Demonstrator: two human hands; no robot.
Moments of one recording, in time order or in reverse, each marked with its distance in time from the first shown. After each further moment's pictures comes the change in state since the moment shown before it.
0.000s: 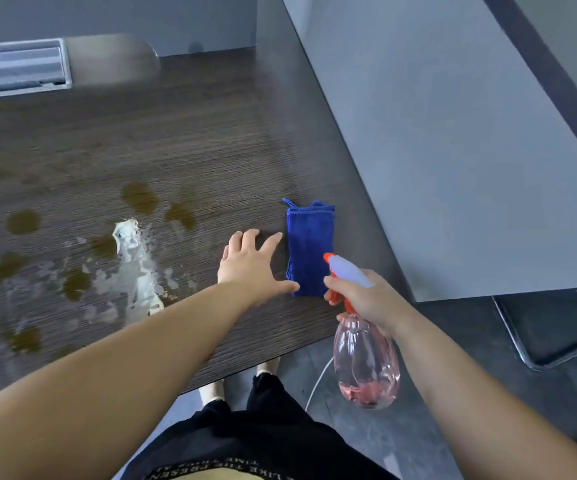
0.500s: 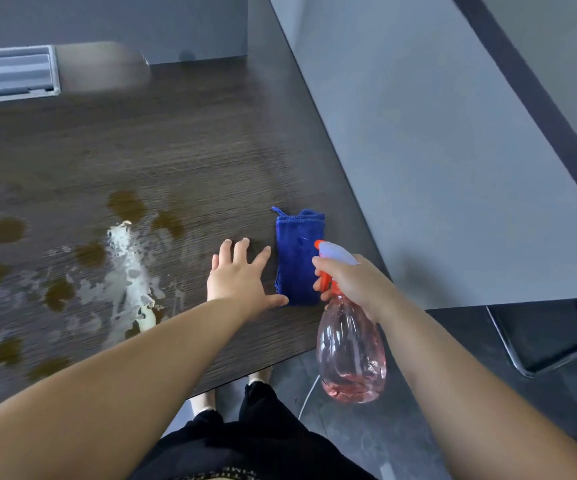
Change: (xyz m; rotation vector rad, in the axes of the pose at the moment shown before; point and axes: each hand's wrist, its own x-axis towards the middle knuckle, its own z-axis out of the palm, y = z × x) left_hand -0.001 0.006 0.009 0.195 0.011 -0.042; right_hand 0.012 -0.033 -0.007 -0.018 0.049 0.054
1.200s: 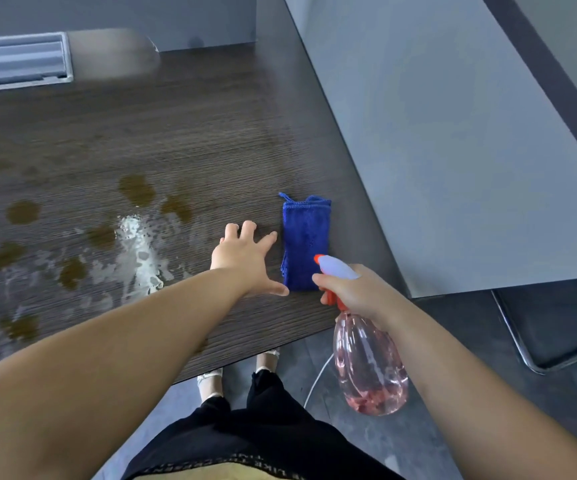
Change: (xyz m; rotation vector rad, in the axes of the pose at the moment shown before) left_hand 0.003 -0.002 -0.014 0.116 -0.045 0.050; right_hand -0.014 0.028 0.005 -0.216 -0.045 0.012
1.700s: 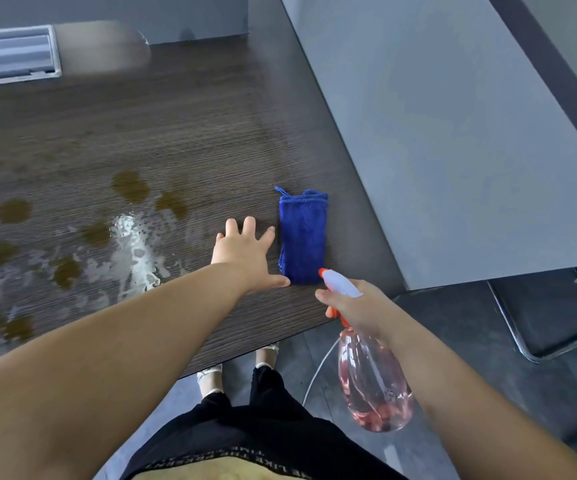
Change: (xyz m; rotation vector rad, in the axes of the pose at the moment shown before) left_hand 0.002 0.004 0.001 0.118 0.004 0.038; right_hand -0.019 0.020 0.008 0.064 -0.010 0.052
